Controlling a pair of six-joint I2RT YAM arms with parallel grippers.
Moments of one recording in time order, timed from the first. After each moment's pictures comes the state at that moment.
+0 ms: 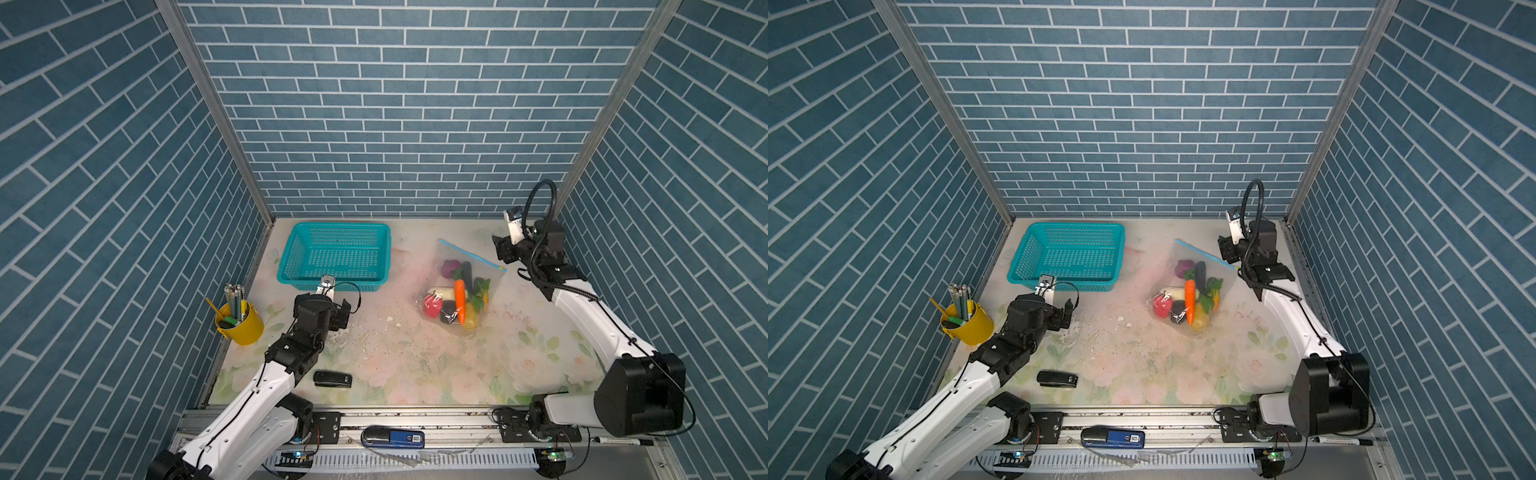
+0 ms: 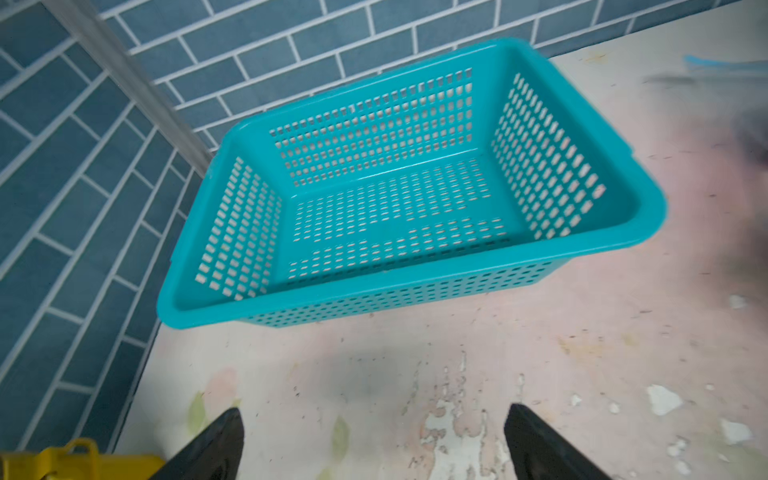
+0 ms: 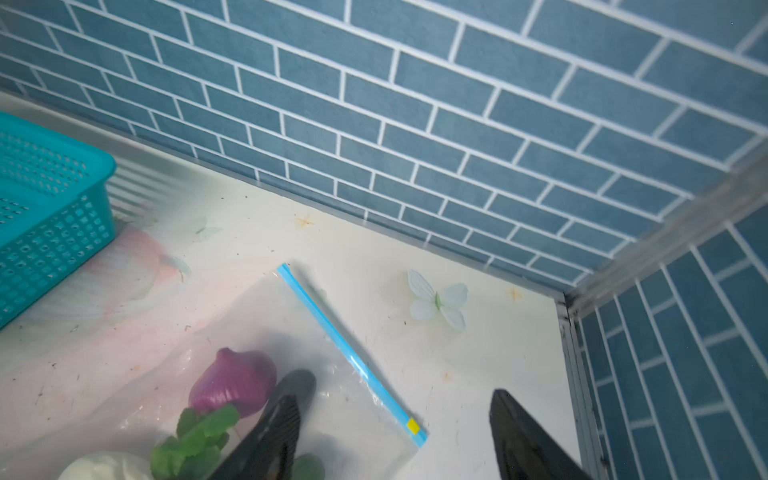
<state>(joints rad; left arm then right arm) -0.39 0.78 0.43 -0.18 -0.40 0.02 0.17 1.28 0.92 -0.05 -0.03 -0.23</state>
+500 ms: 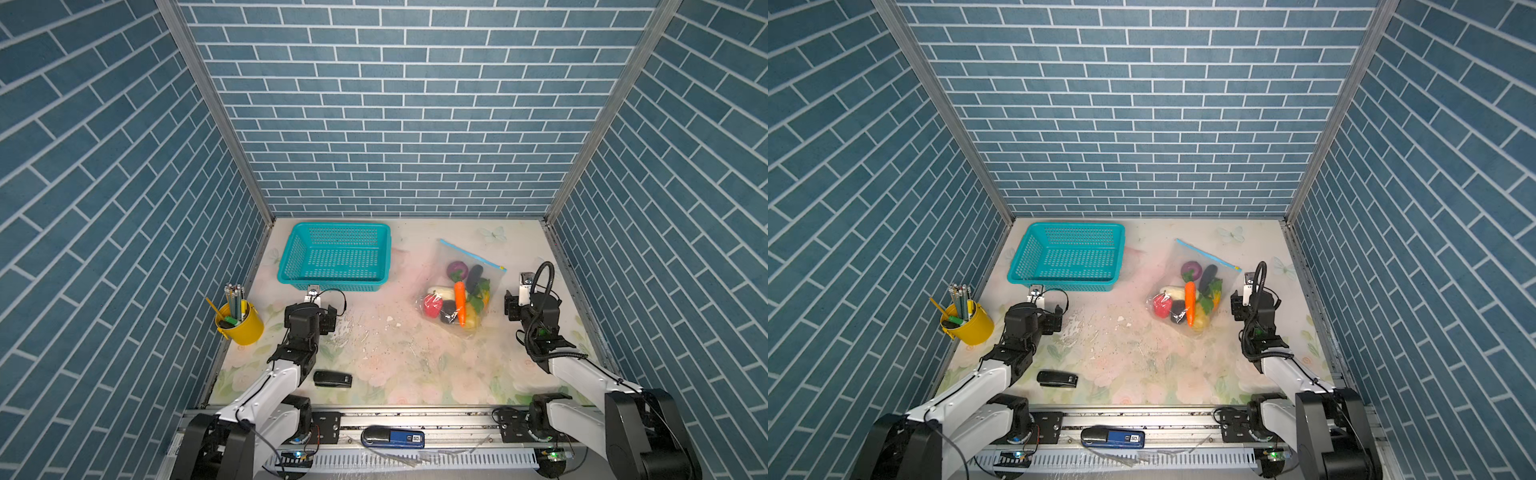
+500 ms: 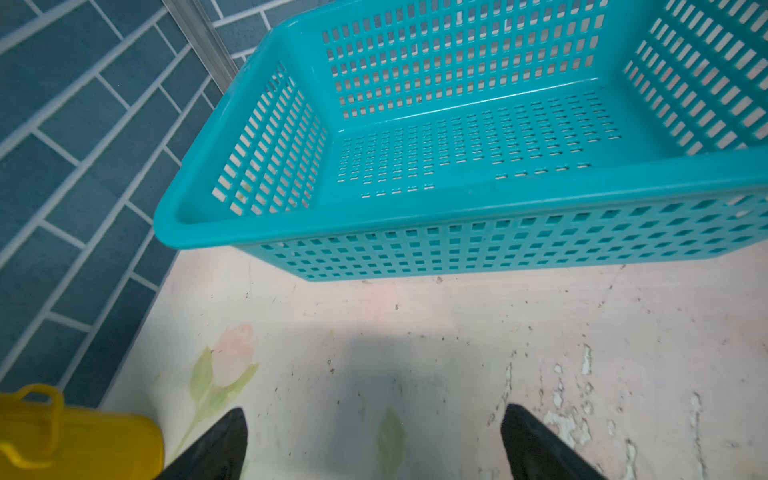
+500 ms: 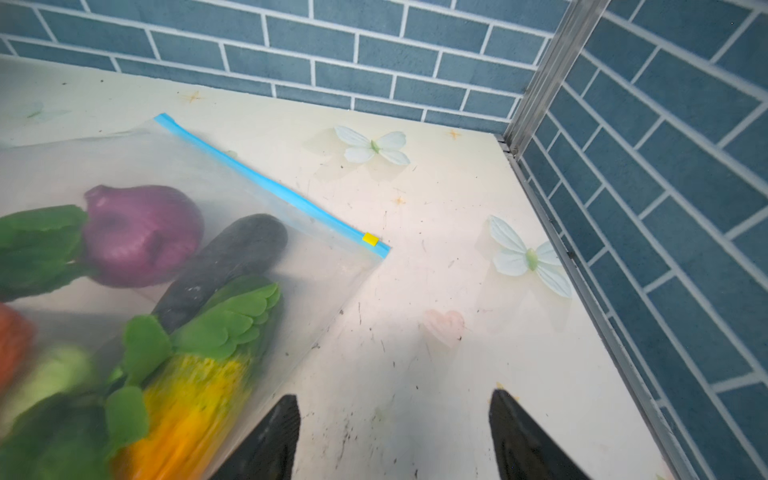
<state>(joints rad) -0.18 1.03 0.24 0.27 -0.29 0.08 0.14 1.16 0.27 0.50 0.19 -0.10</state>
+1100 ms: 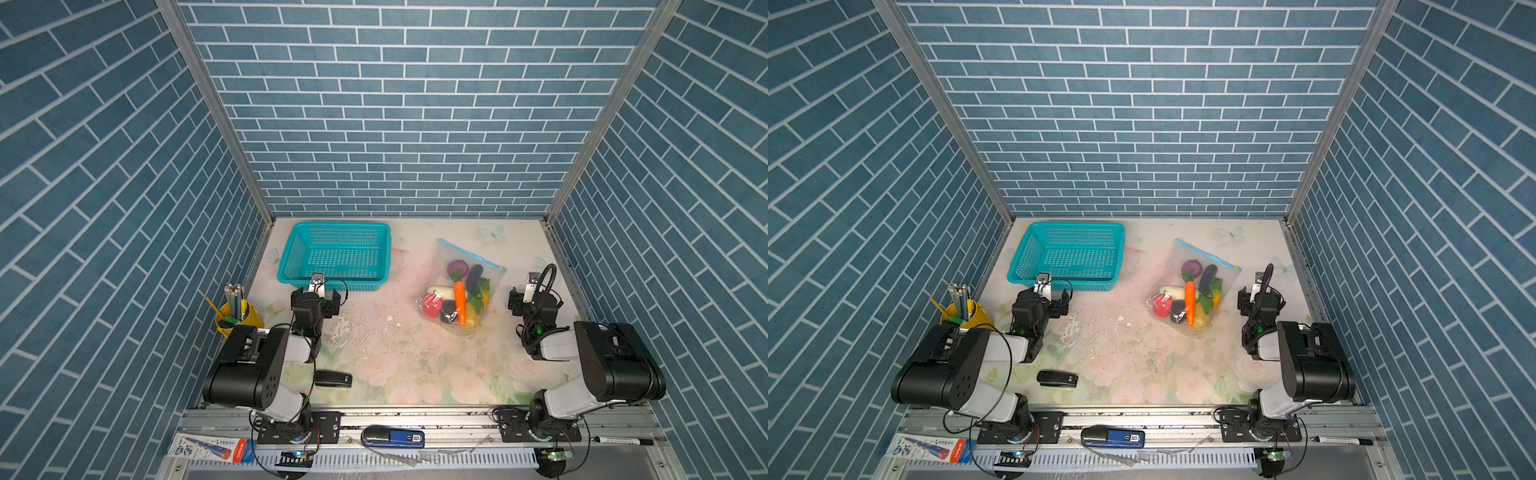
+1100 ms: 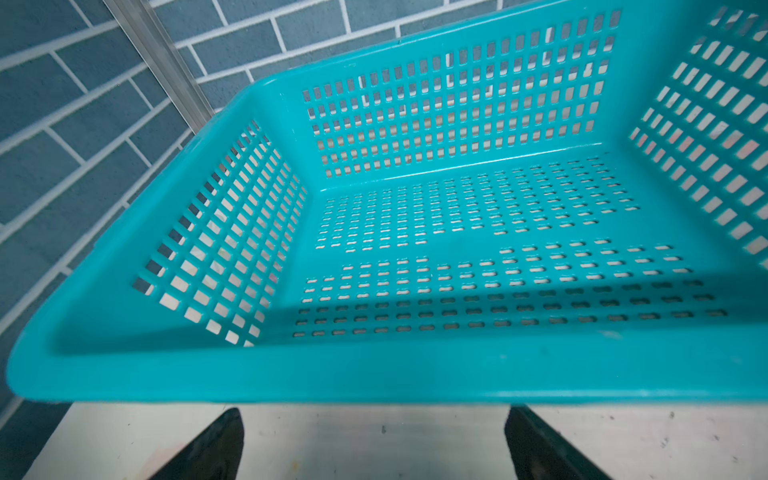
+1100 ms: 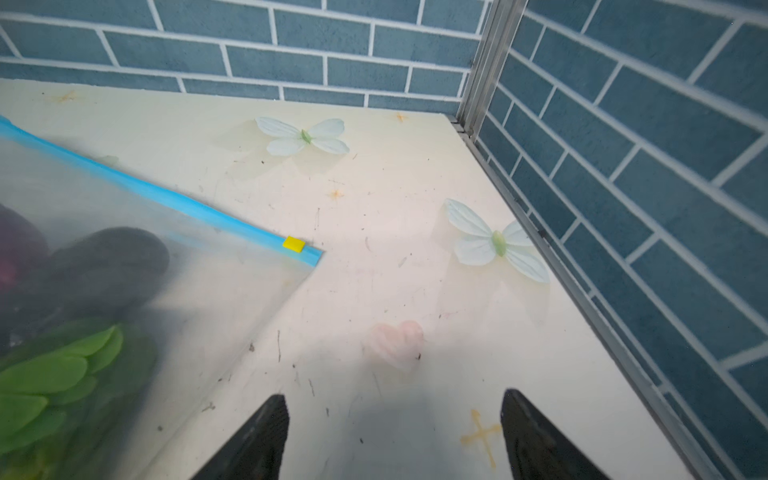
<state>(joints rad) -0.10 1.52 0.28 0.87 -0.20 0.12 0.02 1.53 0.28 0.89 0.18 -0.07</state>
